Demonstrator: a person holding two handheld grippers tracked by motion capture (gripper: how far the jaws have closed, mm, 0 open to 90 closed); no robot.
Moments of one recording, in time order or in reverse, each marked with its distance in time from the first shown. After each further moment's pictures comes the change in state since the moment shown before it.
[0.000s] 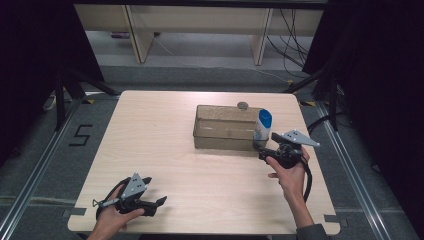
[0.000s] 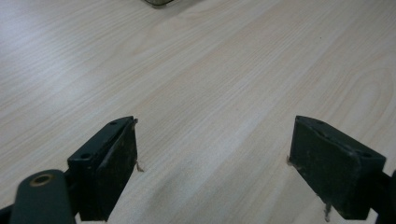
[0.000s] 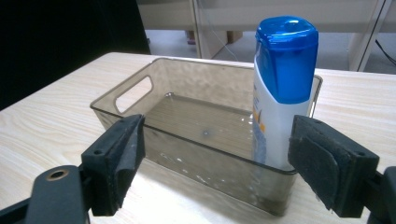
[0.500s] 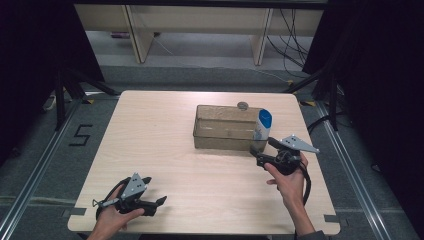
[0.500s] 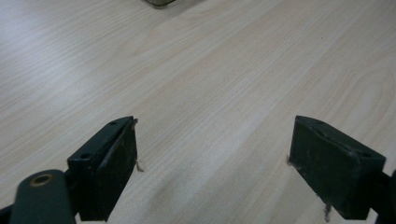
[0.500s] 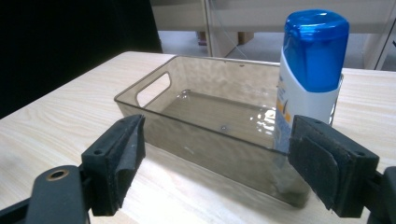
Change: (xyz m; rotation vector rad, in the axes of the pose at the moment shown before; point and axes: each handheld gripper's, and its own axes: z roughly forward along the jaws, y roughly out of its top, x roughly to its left) left arm 0.000 0.000 0.000 -0.010 0.003 0.001; right arm 0.014 -0.008 -0.008 -0.004 0.046 -0.001
